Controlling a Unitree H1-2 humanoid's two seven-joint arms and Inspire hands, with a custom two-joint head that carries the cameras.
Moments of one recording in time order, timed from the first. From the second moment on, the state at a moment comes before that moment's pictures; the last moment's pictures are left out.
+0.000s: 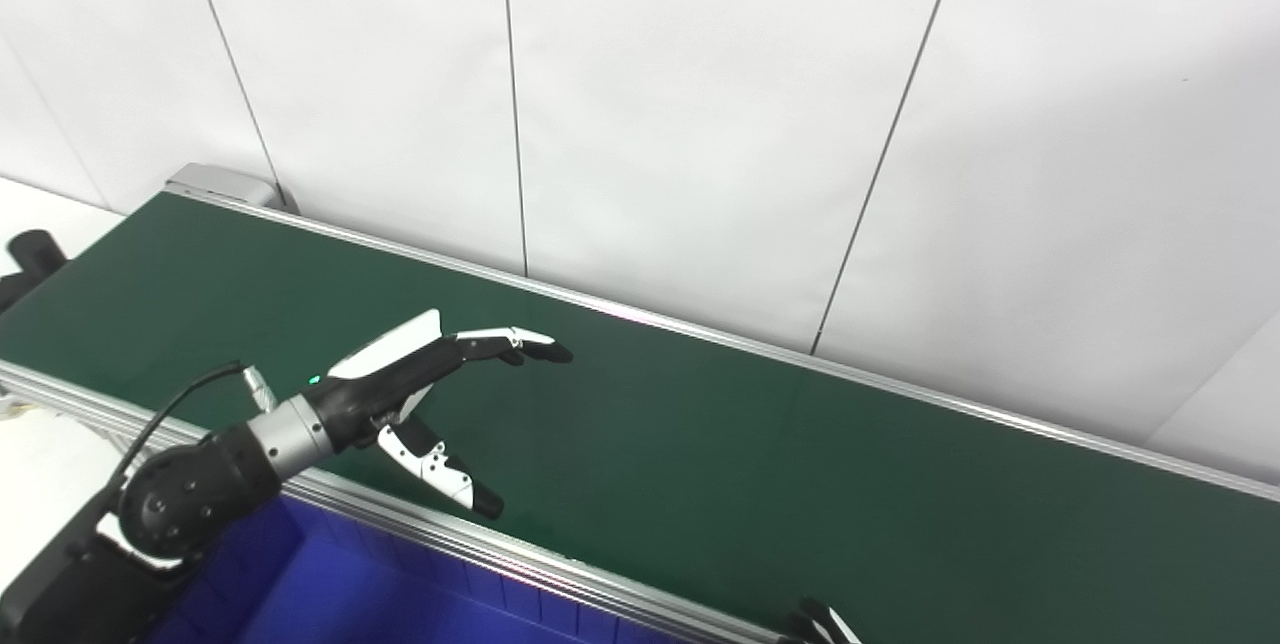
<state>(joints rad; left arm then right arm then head) -0.02 0.55 -0.03 -0.27 0.24 -0.09 -0.39 0.26 -0.11 0.20 0.07 -0.07 -0.37 0.15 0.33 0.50</state>
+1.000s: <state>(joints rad) -0.13 0.67 -0.06 -0.05 0.50 -0.13 -0.39 0.26 -0.11 0.20 0.07 -0.06 -0.38 0.15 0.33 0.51</state>
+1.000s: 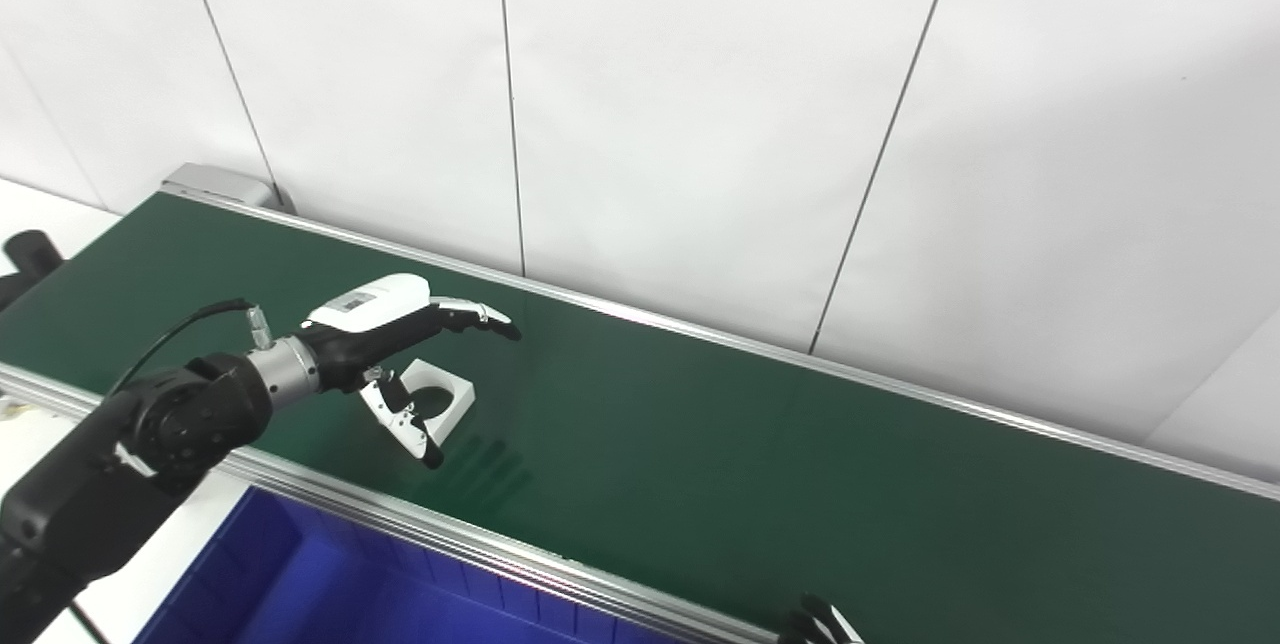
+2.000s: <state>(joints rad) -0.19 0.60 -0.19 0.15 0.77 -0.07 -0.31 0.26 -0.10 0.21 0.07 -0.07 -0.38 0.15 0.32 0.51</state>
